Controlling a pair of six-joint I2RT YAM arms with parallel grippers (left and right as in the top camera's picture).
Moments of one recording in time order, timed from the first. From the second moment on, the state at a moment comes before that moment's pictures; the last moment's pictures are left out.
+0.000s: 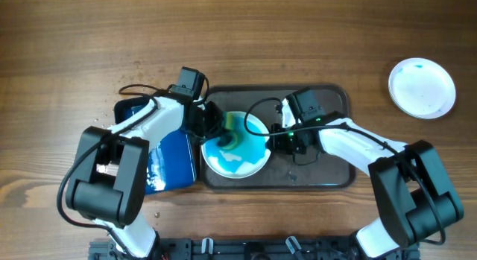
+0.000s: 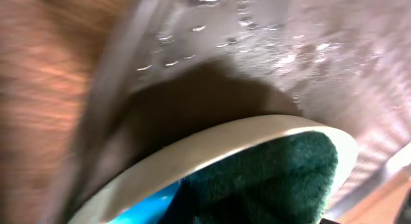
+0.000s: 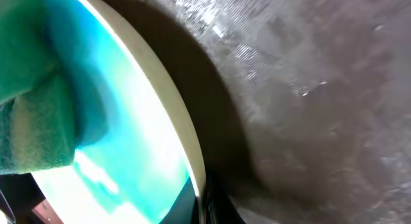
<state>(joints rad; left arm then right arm) -0.29 1.85 1.03 -0.57 0.44 -0.89 0.42 1.74 0.81 -0.36 -0.45 0.50</state>
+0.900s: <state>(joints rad) -0.57 1.82 1.04 -0.77 0.19 -0.56 0.40 1.72 0.81 -0.40 -0.42 0.45</state>
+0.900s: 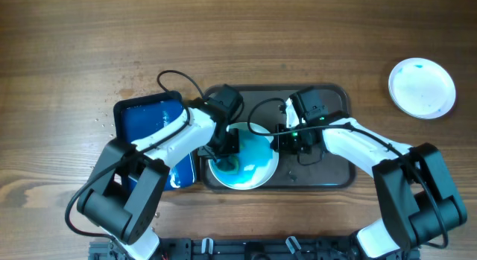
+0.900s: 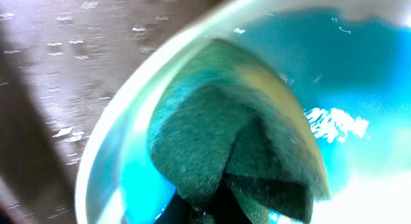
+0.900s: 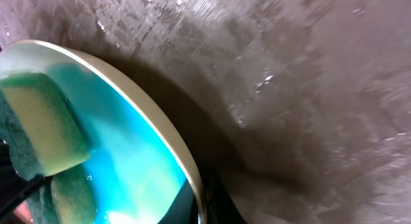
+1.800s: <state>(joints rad) -0.57 1.86 1.02 -0.61 0.49 -0.77 0.41 1.72 0.81 -0.39 -0.41 0.46</state>
